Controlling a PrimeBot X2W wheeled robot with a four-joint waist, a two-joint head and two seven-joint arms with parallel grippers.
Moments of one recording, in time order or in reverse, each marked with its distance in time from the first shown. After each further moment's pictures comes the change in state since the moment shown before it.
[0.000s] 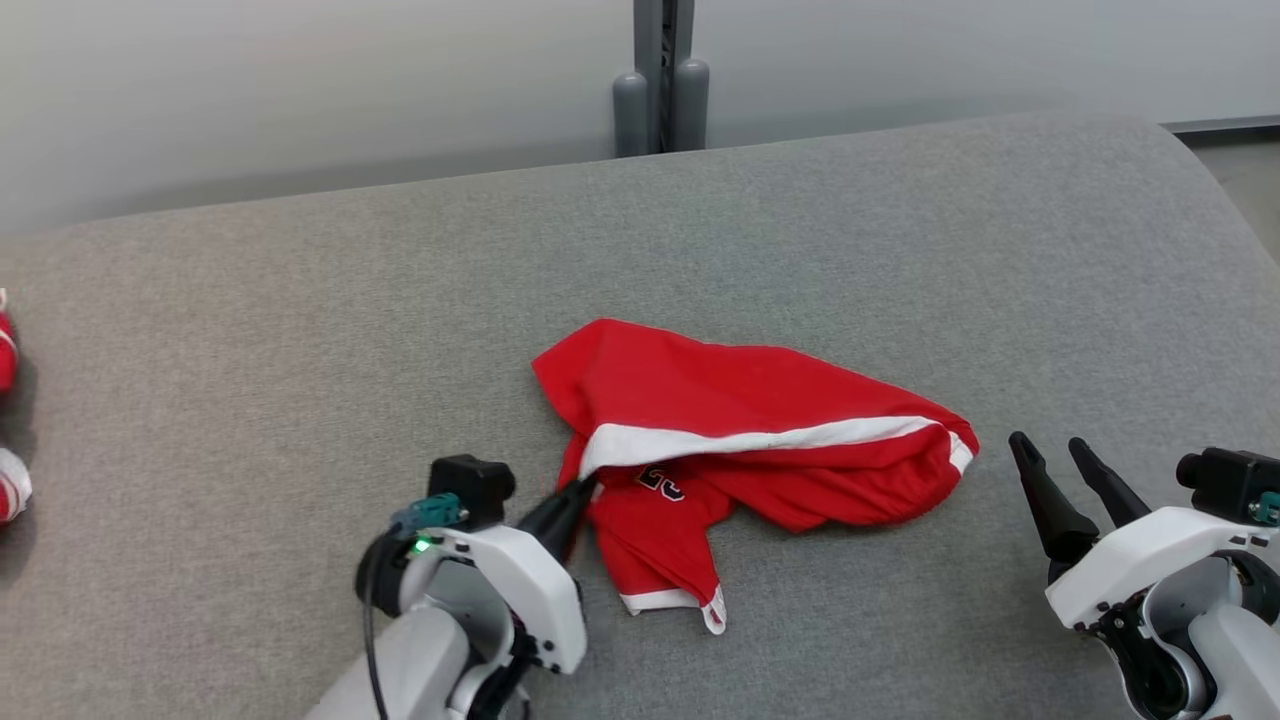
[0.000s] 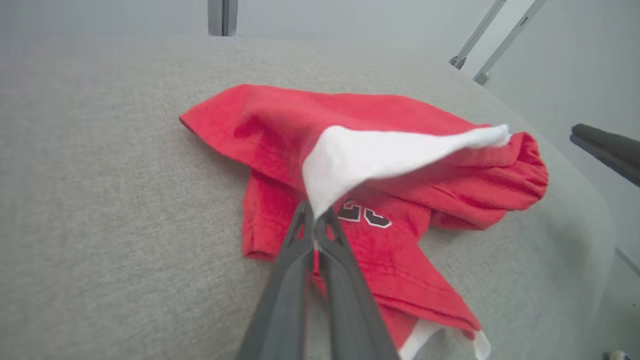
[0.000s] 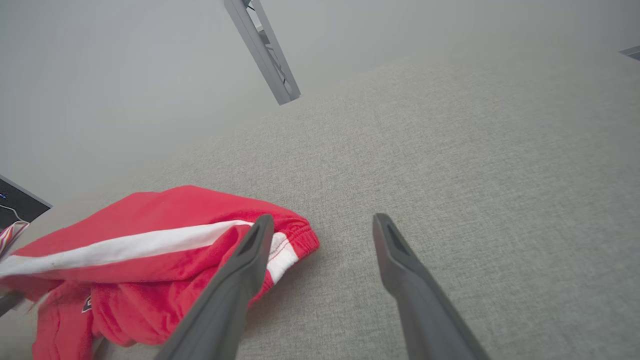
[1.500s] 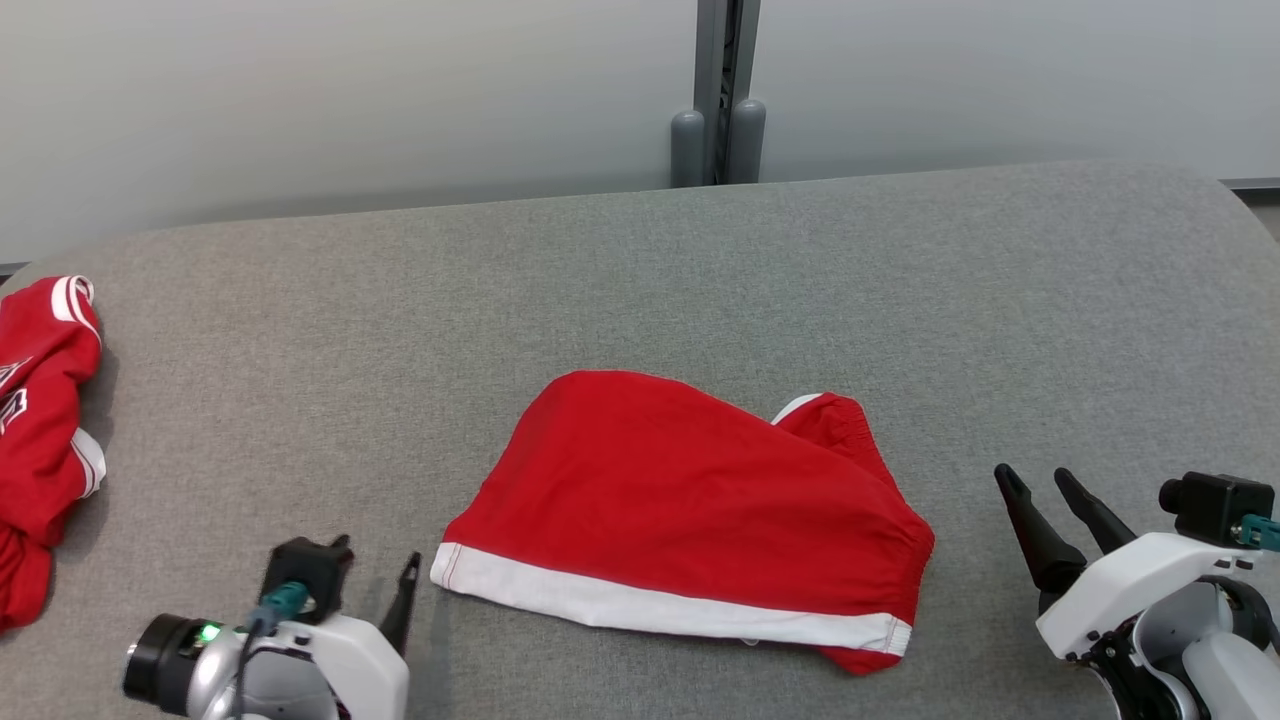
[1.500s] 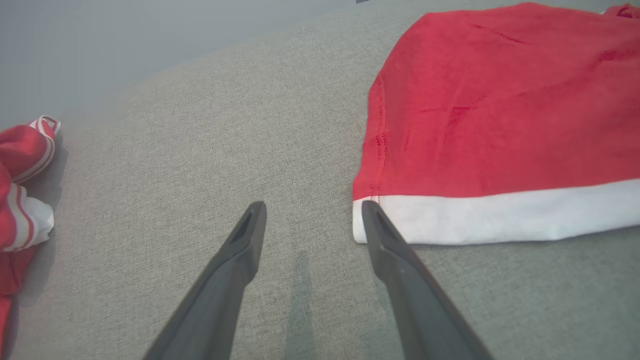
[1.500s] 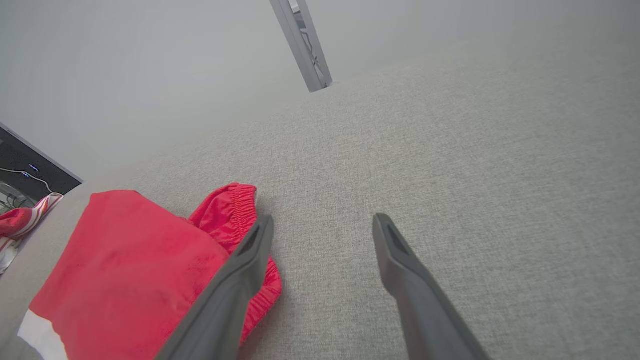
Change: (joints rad) left arm 0.220 0.403 -0.021 -0.407 0.160 0.297 0.171; right arm 0.062 0.021 -0.036 -0.050 -0.057 0.000 0.060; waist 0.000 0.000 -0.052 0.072
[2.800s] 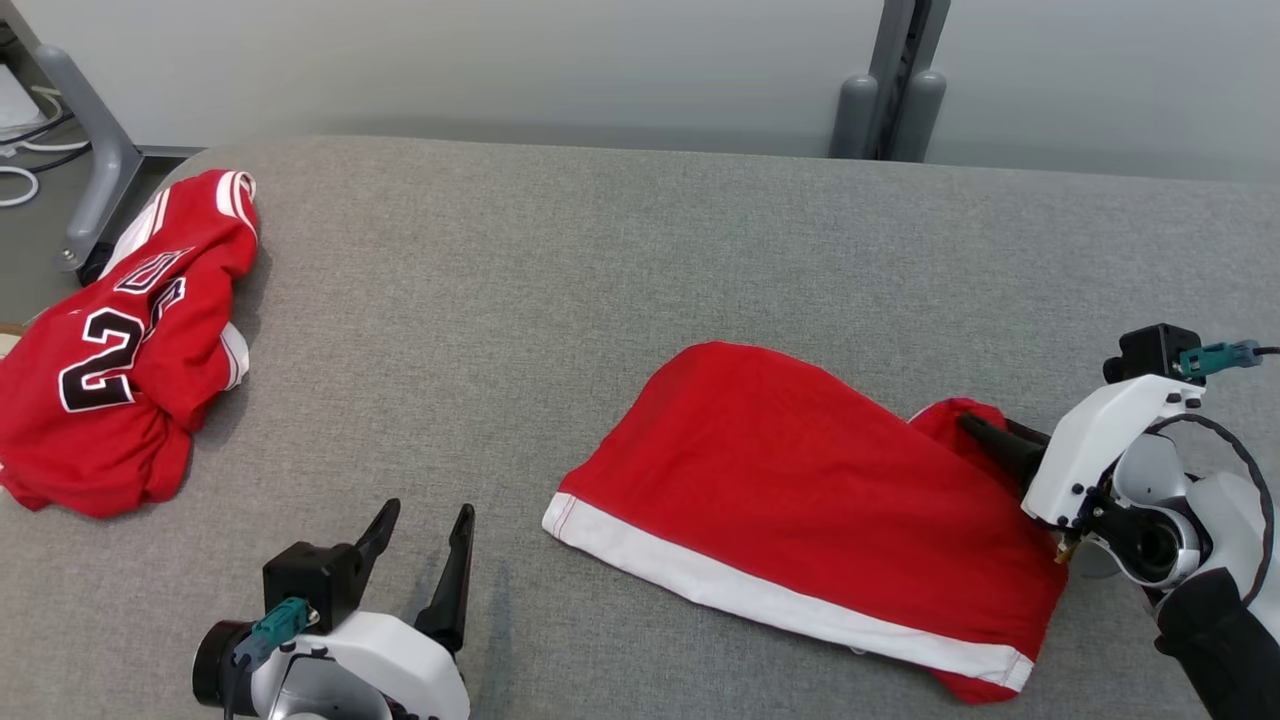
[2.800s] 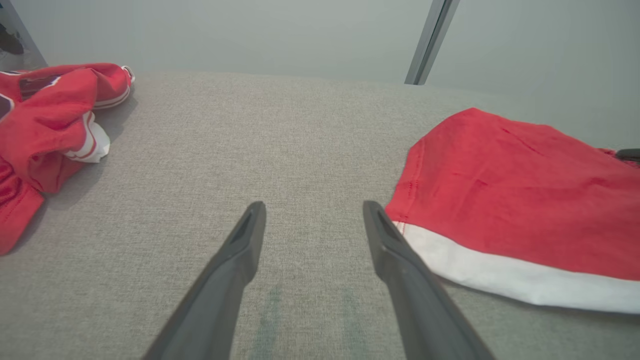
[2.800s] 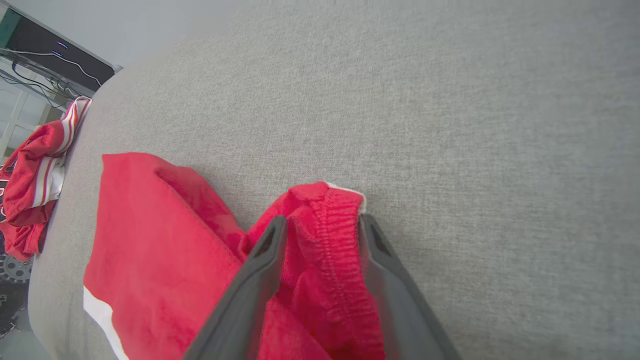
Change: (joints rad) left arm 0.048 -0.124 0.088 -0.051 -0.125 0.015 -0.232; right arm -0.357 -0.028 0.169 0.280 0.246 0.000 0.424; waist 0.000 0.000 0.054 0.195
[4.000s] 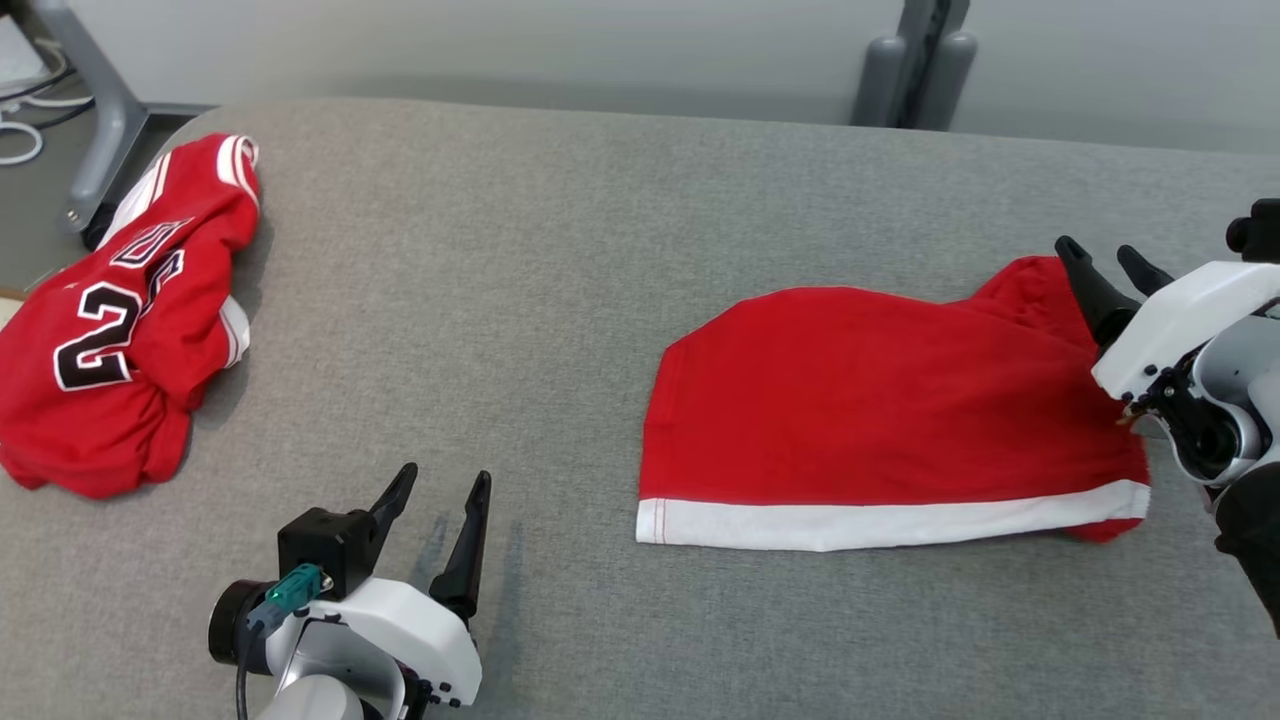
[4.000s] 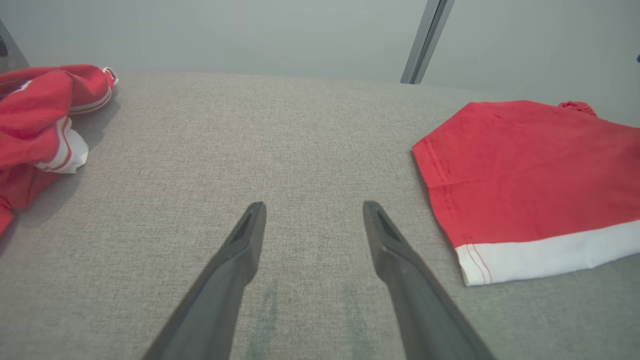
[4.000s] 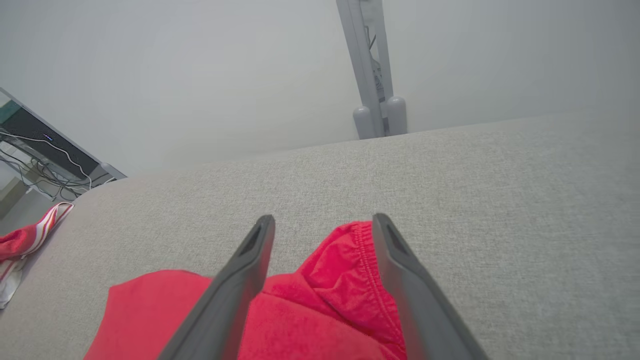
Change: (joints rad) left arm -0.080 -0.022 -0.028 0.061 -0.004 -0.038 -0.028; right arm -0.233 -0.070 0.124 0.156 0.011 0.000 -0.347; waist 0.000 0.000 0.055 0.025
